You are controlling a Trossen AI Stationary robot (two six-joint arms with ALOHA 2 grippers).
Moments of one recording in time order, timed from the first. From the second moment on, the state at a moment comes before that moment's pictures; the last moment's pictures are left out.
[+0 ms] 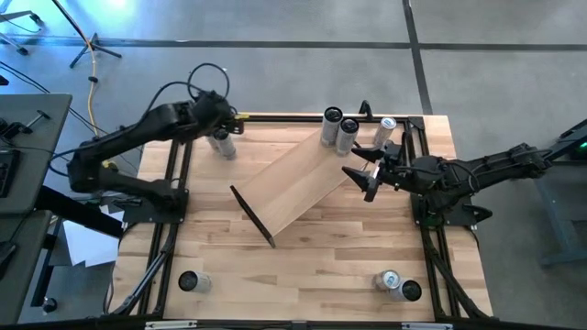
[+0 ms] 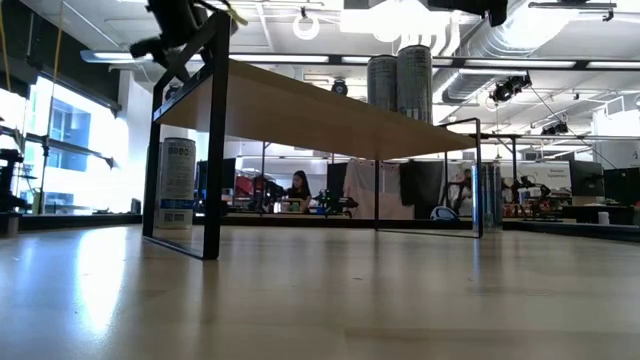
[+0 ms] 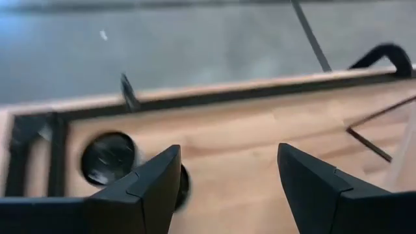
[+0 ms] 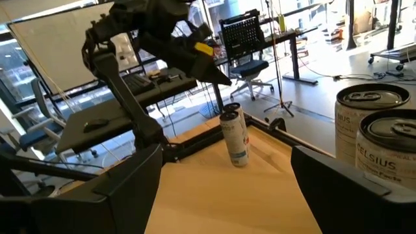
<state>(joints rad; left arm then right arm) 0.47 1.21 1.27 -1.00 -0.50 -0.80 0.23 0.89 0.78 0.04 0.63 0.32</state>
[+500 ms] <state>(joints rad) 0.49 1.35 1.27 -1.08 -0.45 -0.67 0.23 0.89 0.78 0.03 0.63 0.32</state>
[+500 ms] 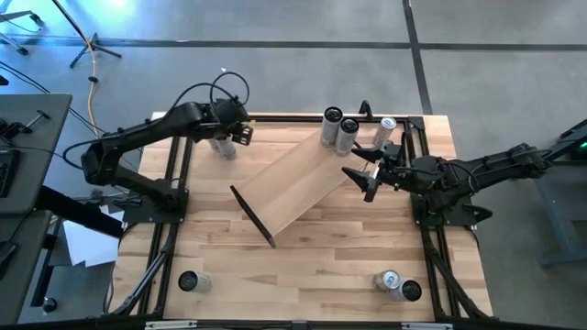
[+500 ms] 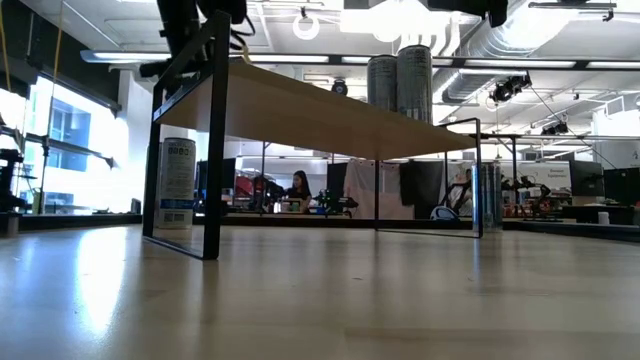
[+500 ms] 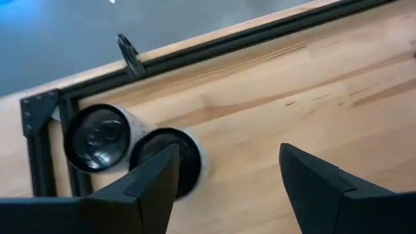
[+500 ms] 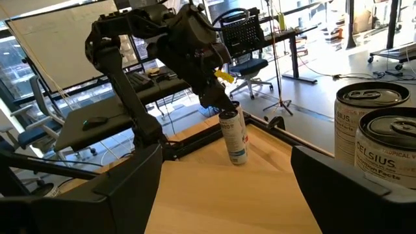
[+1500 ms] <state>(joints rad) 0.59 1.35 1.27 -1.12 -0.39 -0.55 0.23 0.89 0.78 0.02 0.60 0.32</state>
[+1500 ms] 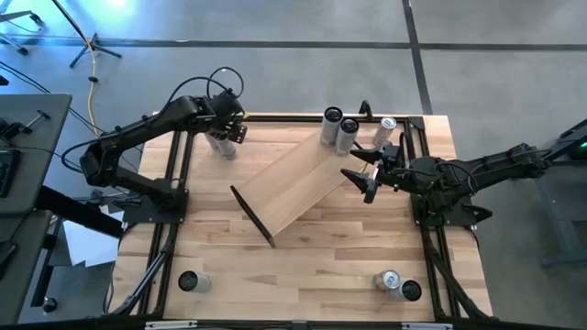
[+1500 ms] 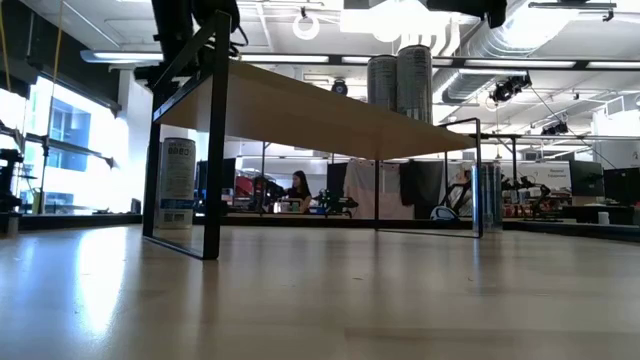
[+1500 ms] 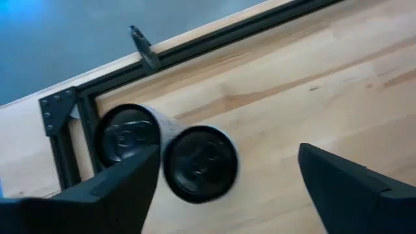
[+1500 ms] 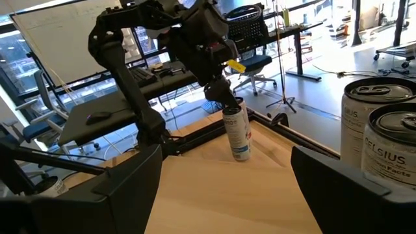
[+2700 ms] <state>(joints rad) 0.63 1.49 1.27 -1.09 -0.37 -0.42 0.23 0.89 0.78 -0.03 0.59 0.45</state>
